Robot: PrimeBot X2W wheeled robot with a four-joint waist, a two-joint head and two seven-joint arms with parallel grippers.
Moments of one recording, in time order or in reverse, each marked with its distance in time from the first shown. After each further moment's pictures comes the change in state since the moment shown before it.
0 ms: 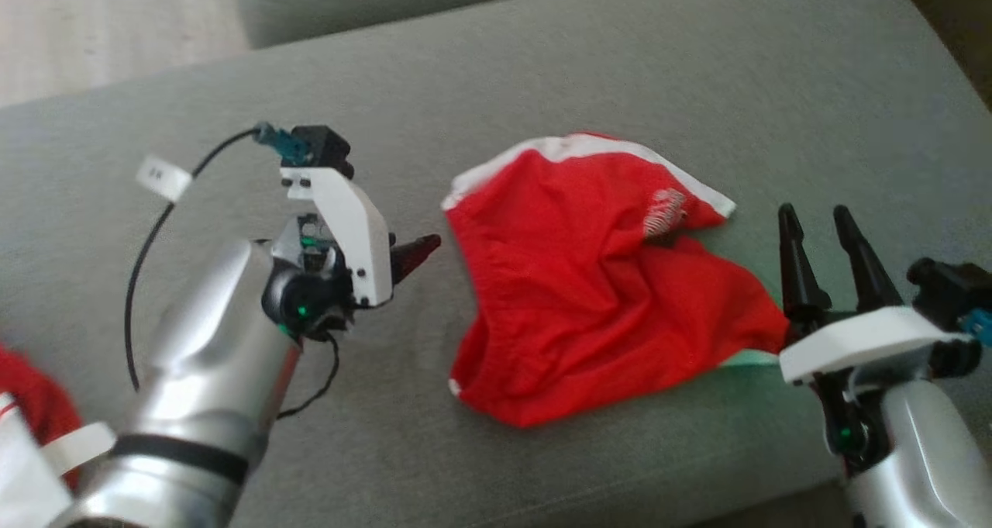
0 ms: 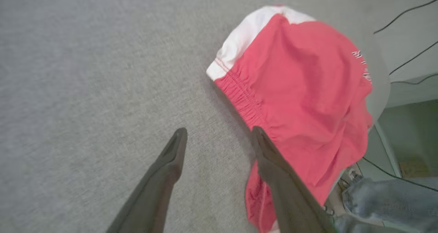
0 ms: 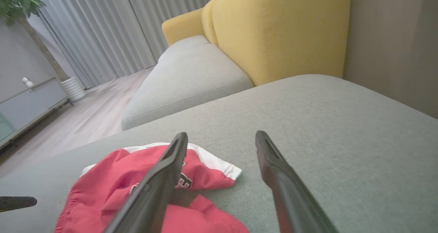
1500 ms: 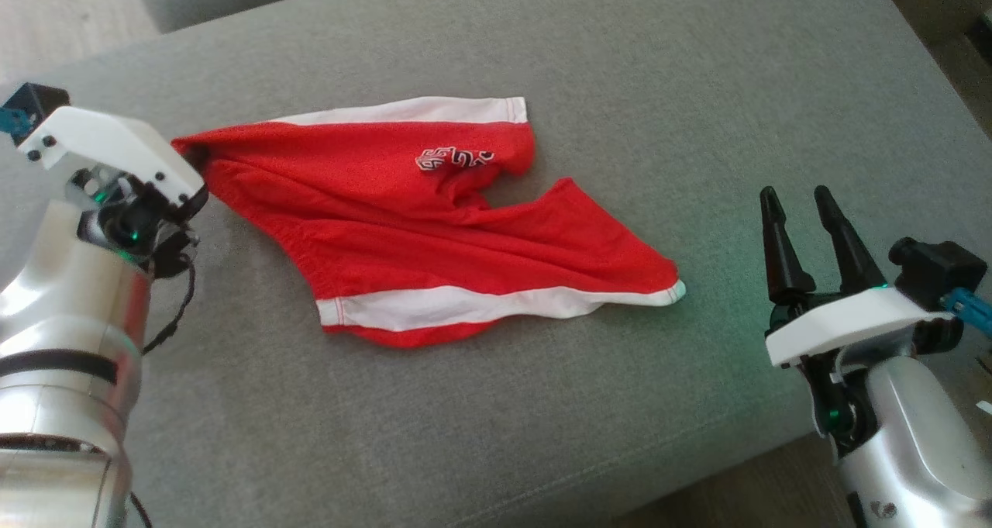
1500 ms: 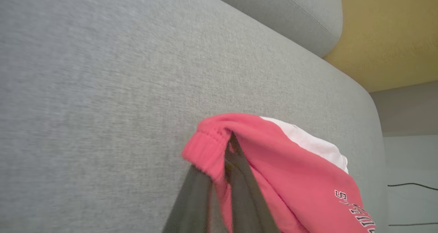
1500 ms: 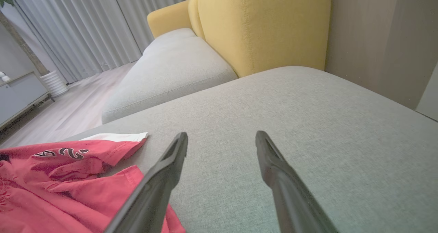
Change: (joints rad) left arm -0.306 0.113 0.191 0.578 -0.223 0.089 -0.295; right arm -0.097 -0.044 0.108 0.114 0.062 0.000 -0.076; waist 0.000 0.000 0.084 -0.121
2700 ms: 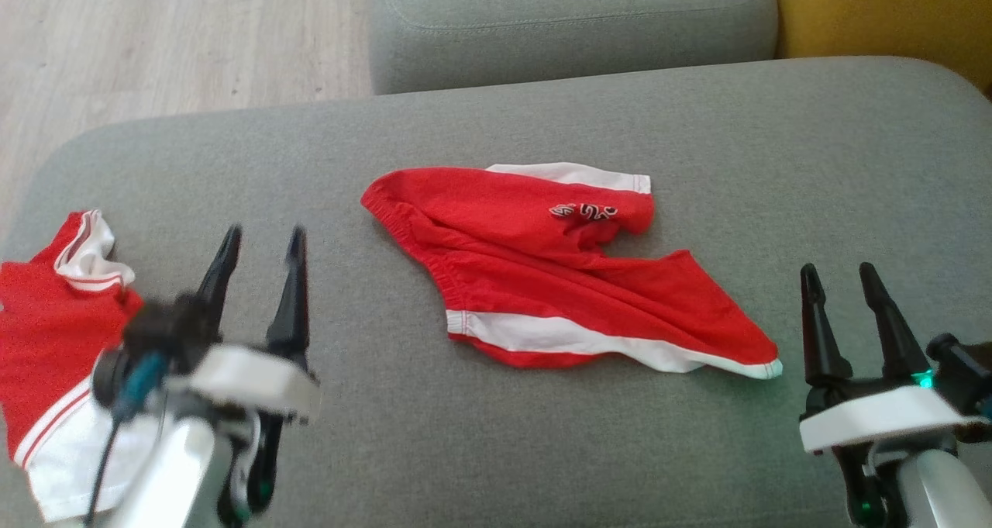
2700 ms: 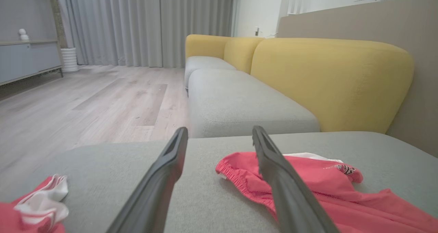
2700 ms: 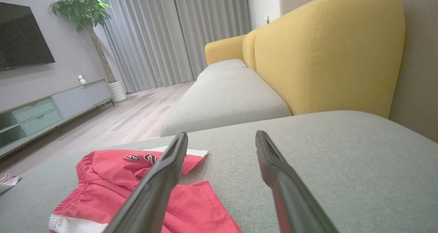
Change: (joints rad) left arm 0.758 0.071 -0.139 -1.065 0.481 0.212 -0.583; right arm 0.241 0.004 -0.095 -0.158 -0.102 0.000 -0.058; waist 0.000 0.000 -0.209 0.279
